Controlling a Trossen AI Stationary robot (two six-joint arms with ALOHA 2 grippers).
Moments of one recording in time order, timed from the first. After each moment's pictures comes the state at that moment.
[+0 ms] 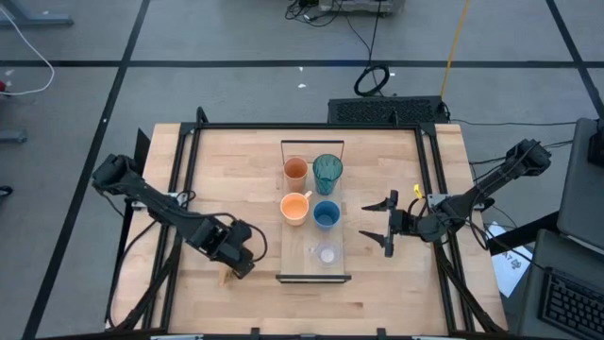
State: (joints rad) left arm -0.53 1.49 1.07 -0.98 -0.05 -1.28; right arm 0.58 0.90 0.31 0.29 0.73 0.14
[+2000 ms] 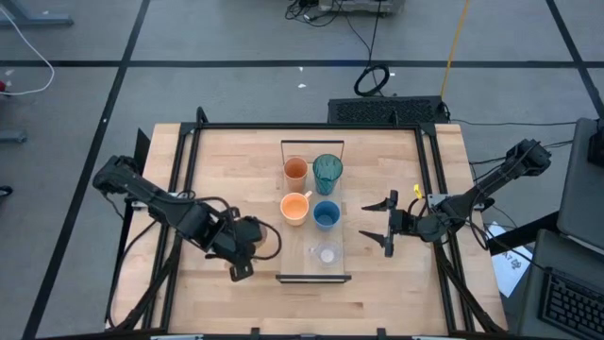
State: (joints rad) left arm -0.51 1.52 1.45 -1.16 -0.16 -0.82; right arm 0.58 0.90 0.31 0.29 0.73 0.14
